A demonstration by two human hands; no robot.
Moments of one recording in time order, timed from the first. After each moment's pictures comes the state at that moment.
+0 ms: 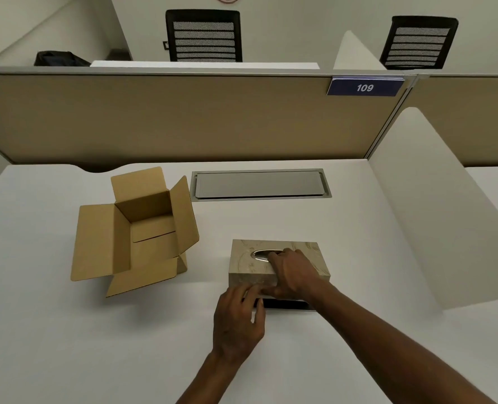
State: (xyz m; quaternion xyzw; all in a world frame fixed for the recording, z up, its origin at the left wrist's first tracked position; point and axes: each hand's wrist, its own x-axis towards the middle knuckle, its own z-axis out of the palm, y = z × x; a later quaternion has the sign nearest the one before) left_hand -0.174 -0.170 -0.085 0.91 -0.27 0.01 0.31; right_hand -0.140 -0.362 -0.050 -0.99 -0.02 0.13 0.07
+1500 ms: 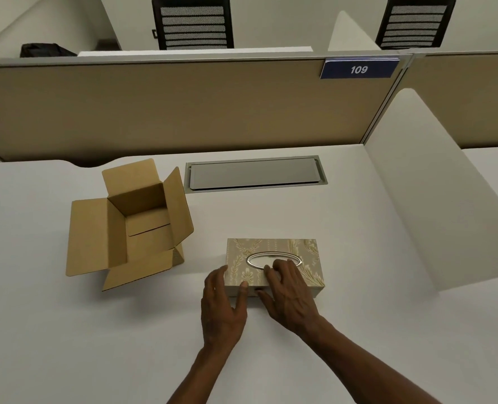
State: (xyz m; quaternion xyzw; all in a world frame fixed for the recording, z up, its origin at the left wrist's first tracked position) left_hand -0.175 -0.158 -0.092 0.90 -0.07 -0.02 0.42; right_hand -0.217 -0.328 -0.099 -0.98 0.00 -0.13 0.13
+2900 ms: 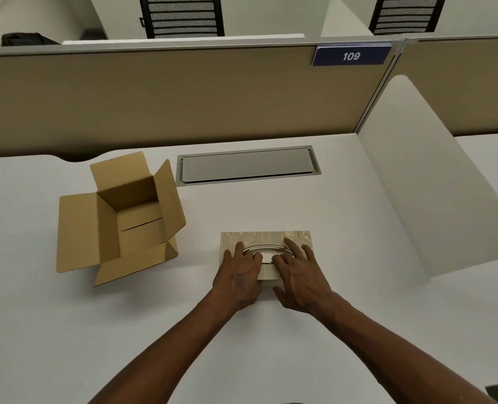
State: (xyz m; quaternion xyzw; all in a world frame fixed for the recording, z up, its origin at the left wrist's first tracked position) left_hand -0.130 -0.201 -0.055 0.89 -0.43 -0.13 -0.04; right_hand -0.218 -0.366 -0.062 -1.00 -0.01 0.09 0.02
